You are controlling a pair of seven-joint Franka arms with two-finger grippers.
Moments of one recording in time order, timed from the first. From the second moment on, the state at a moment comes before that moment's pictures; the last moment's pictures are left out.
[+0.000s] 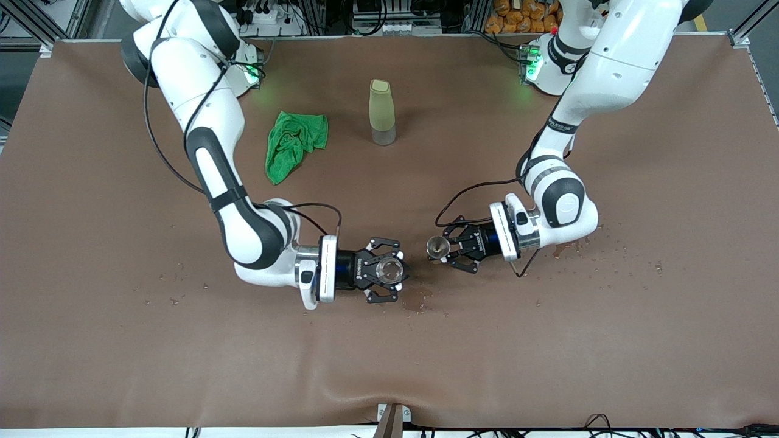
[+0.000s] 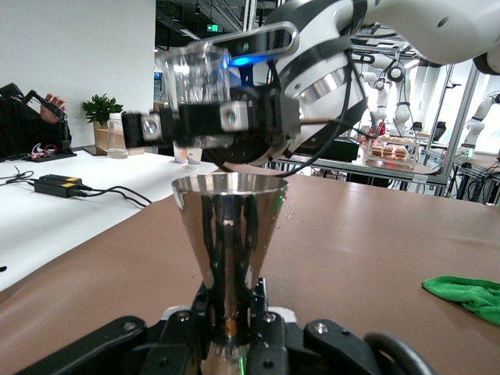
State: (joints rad) left arm -0.30 0.64 -0.05 -1.82 -1.90 2.02 2.39; right arm 0.41 0.96 0.10 -1.17 1.87 2.03 -2.01
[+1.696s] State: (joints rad) left arm -0.32 0.74 -0.05 -1.66 -1.86 2.02 2.32; right arm 0.54 0.69 0.15 -1.44 1.93 2.27 -1.44
